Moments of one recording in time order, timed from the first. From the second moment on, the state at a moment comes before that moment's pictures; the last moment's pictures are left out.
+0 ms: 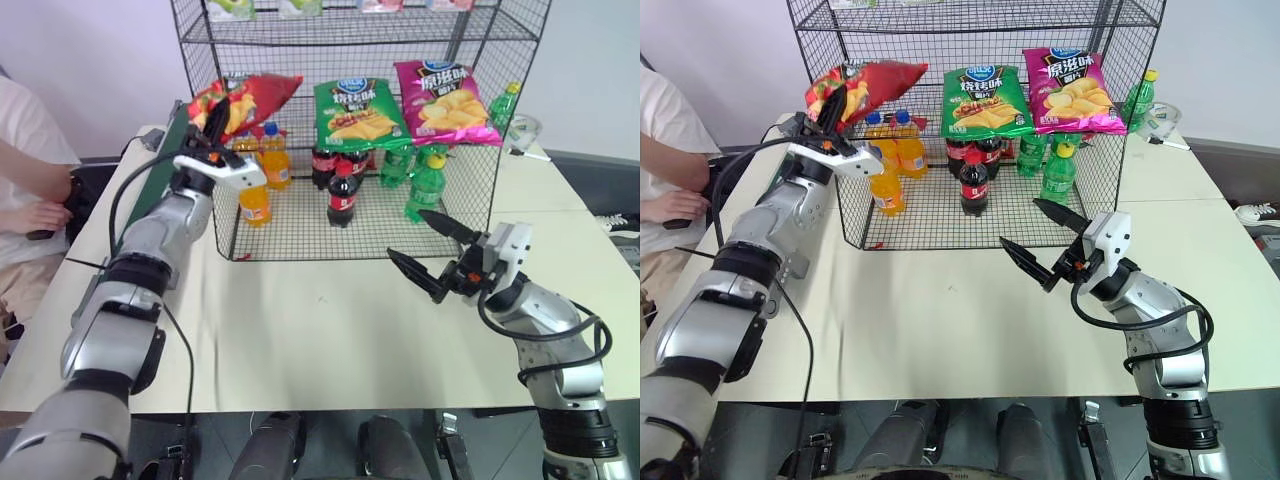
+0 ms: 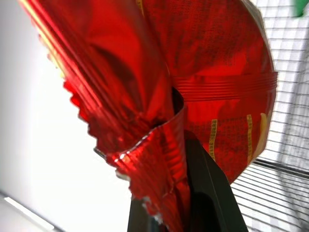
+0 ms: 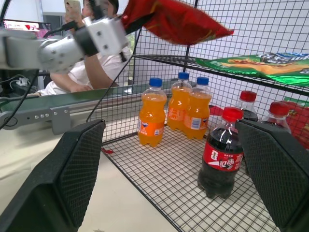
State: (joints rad) left arm -1.04 0.54 -0.30 0.94 0.96 -0.36 0.62; right arm -0.14 -0.48 -0.13 -0.25 0.51 0.08 0.82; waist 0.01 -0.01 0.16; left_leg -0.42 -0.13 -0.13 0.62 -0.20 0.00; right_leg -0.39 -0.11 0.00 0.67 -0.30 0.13
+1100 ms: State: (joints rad) left arm -1.17 0.47 -0.46 1.29 0.83 -0.38 0.65; right arm -0.13 -0.51 -0.13 -0.28 0.51 0.10 0.80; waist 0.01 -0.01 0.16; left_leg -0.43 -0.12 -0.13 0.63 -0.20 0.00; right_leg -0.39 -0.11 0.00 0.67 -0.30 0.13
